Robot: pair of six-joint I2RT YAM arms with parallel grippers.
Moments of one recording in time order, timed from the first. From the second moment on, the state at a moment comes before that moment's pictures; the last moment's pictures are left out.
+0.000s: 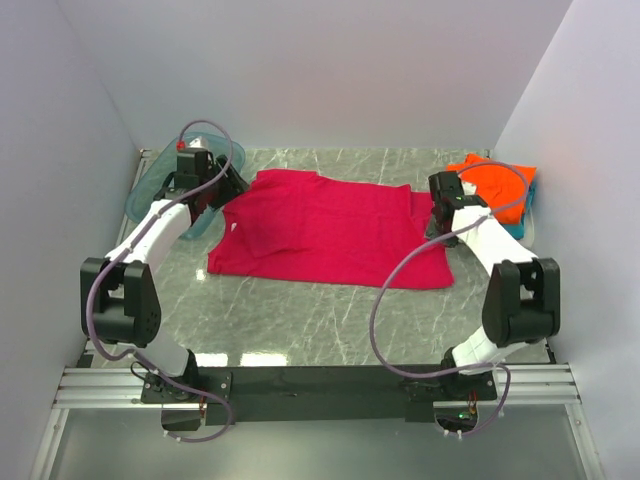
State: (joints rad) left arm -0.12 1.58 1.21 -0.25 0.12 -0.65; right arm 0.09 1.59 1.13 -0.70 0.35 0.48
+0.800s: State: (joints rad) left arm -0.18 1.24 0.63 -0.12 0.07 -0.75; right arm 0.67 1.63 1.31 -0.48 -0.06 0.38
